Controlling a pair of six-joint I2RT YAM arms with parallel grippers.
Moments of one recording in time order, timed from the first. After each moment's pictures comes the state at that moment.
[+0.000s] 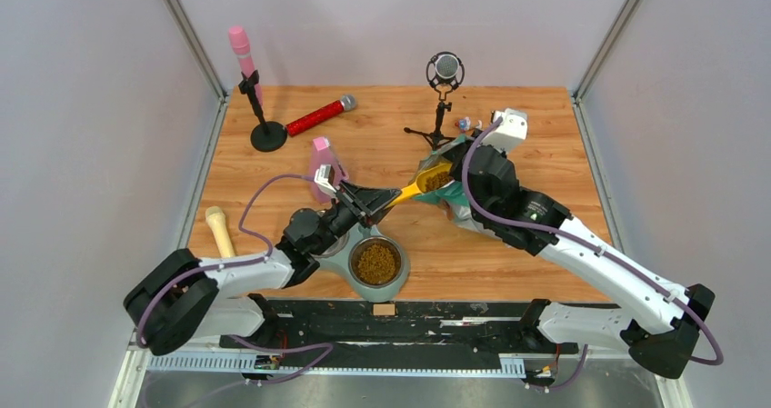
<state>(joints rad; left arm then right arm) -0.80 1.27 0.37 1.12 0.03 -1.53 0.90 1.10 1.18 -0.37 0.87 0.57</state>
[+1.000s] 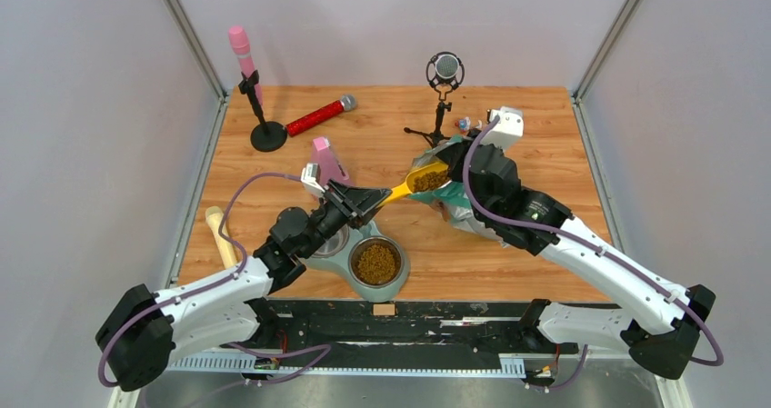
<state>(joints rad) -0.80 0.94 0.38 0.70 -0.04 -1.44 0.91 1.10 1.18 -0.36 0.78 0.55</state>
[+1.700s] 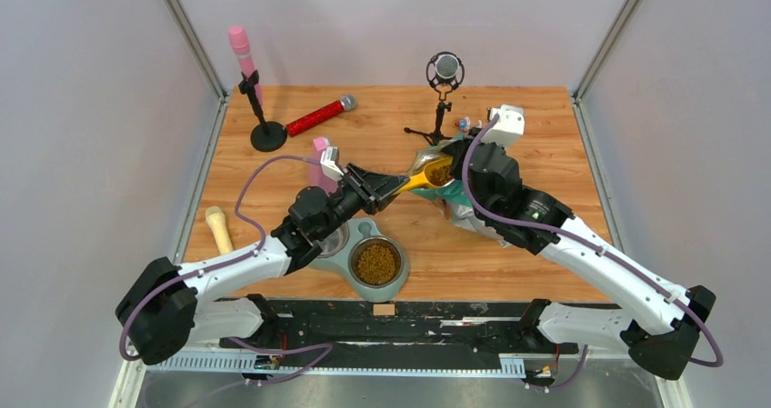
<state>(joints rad) -0.80 1.16 0.56 0.72 0.02 -1.44 0.89 1.10 1.18 -0.34 0.79 0.50</state>
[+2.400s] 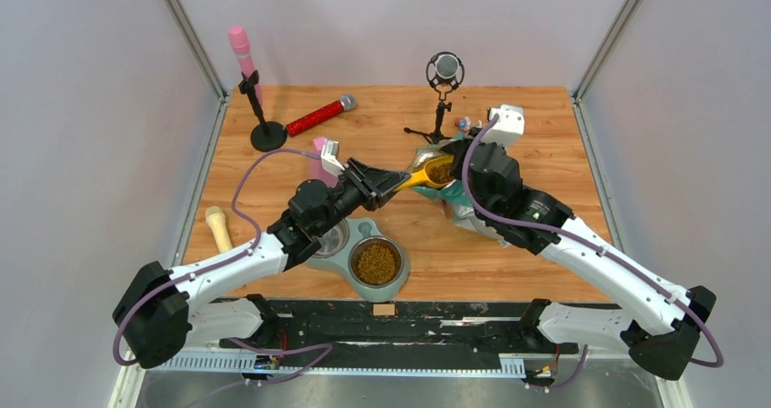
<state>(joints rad) -0.80 1.14 0.62 0.60 0.02 -1.41 0.89 1.09 1.18 -0.34 0.79 0.49</state>
